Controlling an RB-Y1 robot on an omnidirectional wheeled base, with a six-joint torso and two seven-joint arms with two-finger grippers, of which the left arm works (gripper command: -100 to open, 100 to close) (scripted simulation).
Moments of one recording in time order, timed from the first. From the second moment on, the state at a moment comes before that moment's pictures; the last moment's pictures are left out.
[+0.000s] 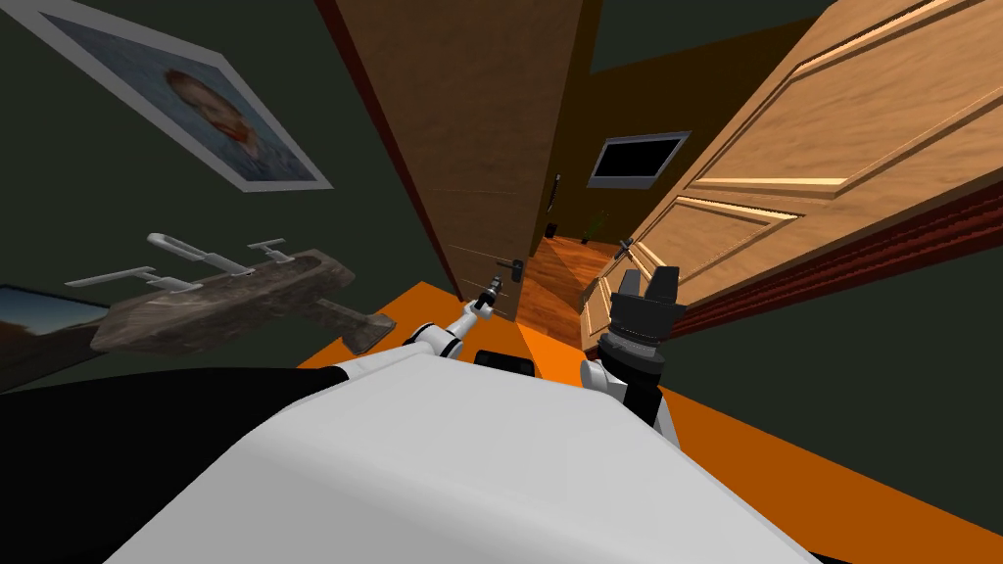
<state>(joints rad) -0.52 0.01 -0.12 -0.62 0.01 -0.48 0.09</state>
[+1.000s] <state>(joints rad) -0.53 0.02 -0.10 -0.60 0.02 -0.48 0.08</state>
